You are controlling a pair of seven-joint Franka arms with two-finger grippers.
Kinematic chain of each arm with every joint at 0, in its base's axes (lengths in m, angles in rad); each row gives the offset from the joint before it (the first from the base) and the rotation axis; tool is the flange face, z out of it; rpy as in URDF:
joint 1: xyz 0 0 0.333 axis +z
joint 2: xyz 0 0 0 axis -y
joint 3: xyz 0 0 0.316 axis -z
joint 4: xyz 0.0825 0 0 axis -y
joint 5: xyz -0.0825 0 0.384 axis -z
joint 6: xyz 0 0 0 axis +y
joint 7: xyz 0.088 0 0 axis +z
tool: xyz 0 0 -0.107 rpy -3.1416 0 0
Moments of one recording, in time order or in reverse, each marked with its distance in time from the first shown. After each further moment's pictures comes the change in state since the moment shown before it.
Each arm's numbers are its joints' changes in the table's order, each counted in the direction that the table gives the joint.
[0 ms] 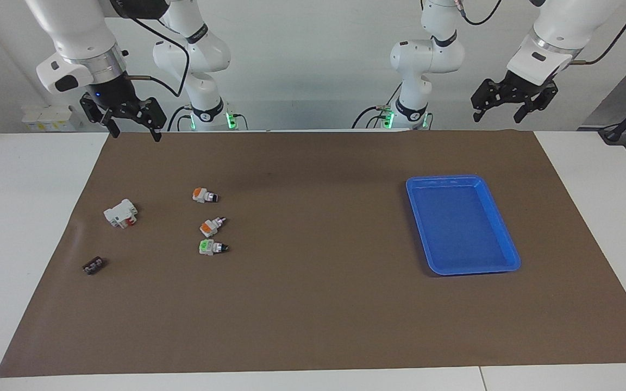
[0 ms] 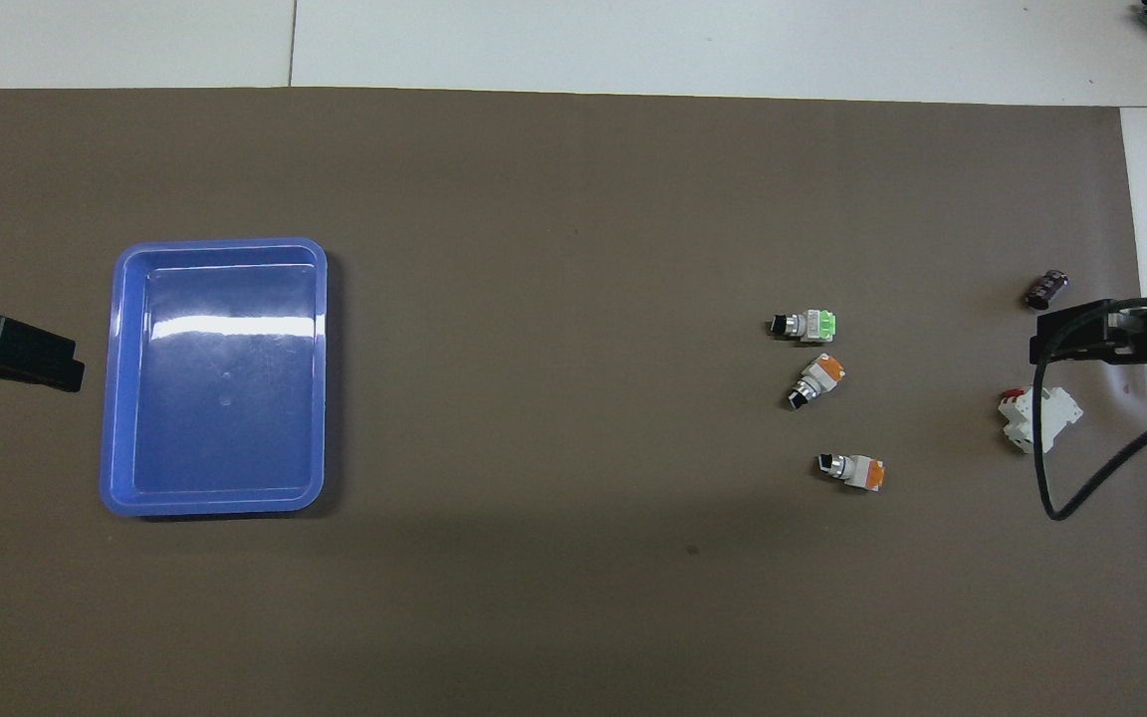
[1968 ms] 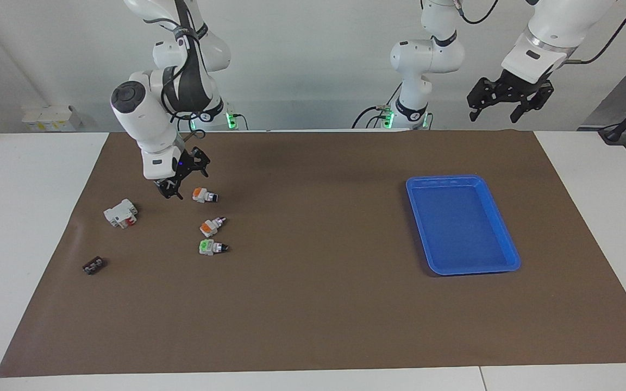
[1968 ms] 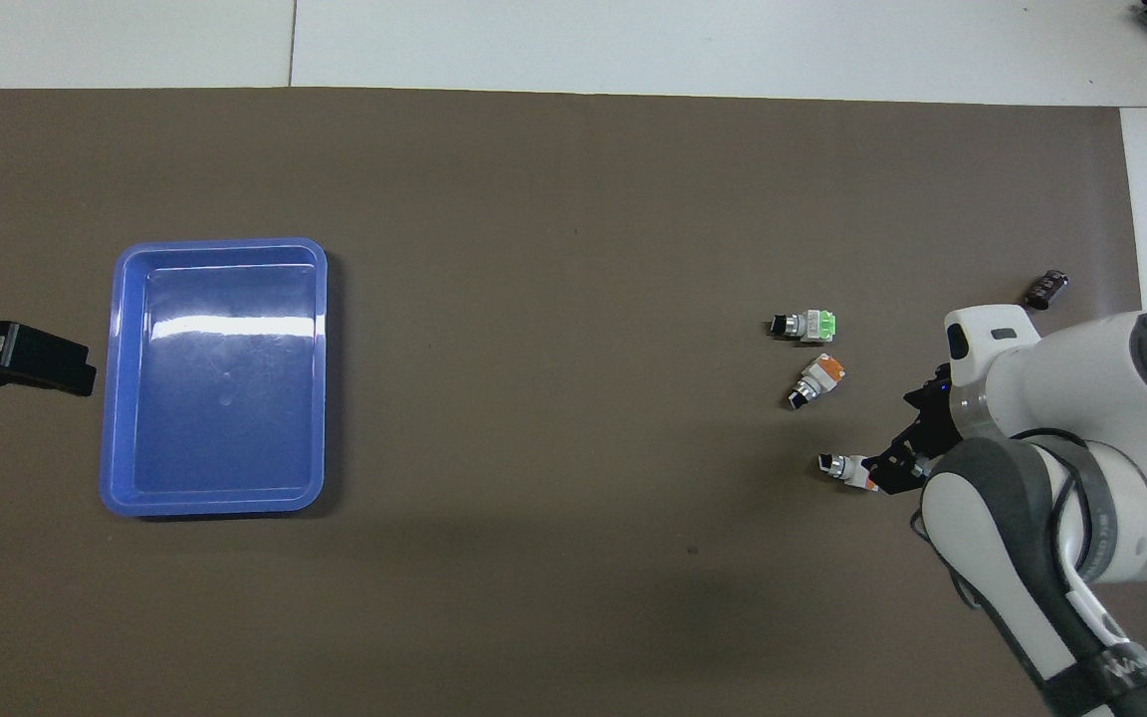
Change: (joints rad) left arm -0.003 0.013 0.014 -0.017 0.002 -0.010 0.000; right arm 0.029 -0.003 -0.009 -0.666 -0.126 -0.587 1.108
